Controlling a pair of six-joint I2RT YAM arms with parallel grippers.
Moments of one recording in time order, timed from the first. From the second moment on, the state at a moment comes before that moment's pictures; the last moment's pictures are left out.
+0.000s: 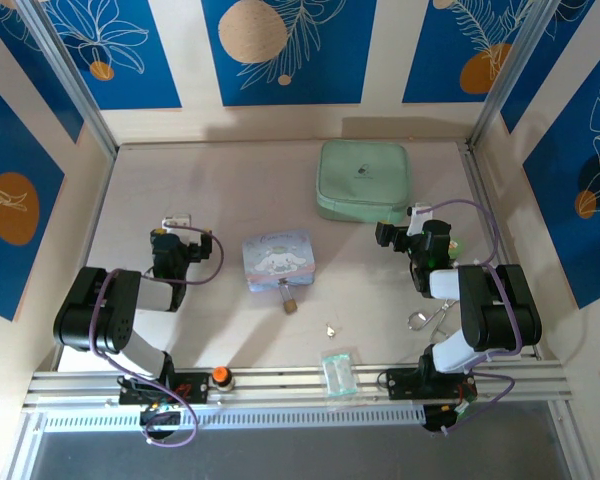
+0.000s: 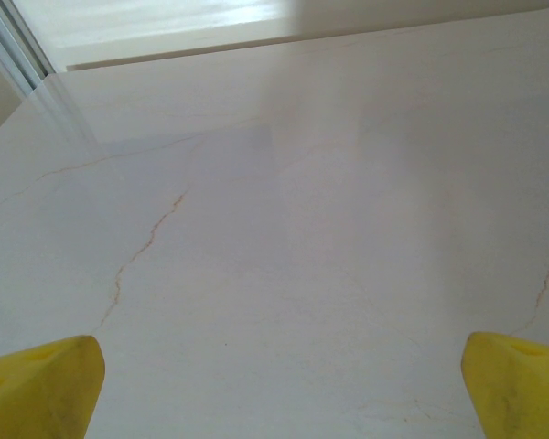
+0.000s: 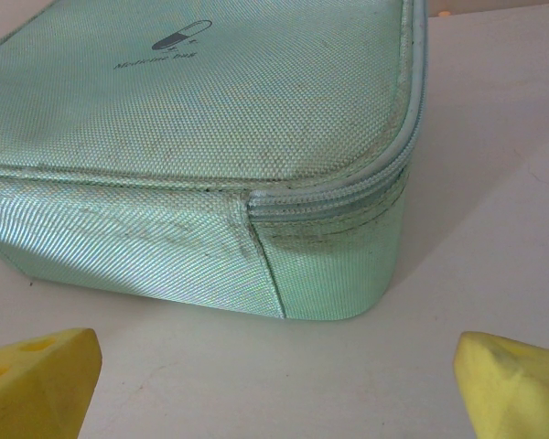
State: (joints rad) left arm -0.10 1.56 0.34 0.87 -0.20 0.05; right arm 0.01 1.52 0.41 0.71 -0.15 0.09
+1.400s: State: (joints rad) left arm -0.24 0.90 0.58 -0.14 0.04 -0.67; right arm 0.14 1.00 0.70 -0.31 -0.39 0.47
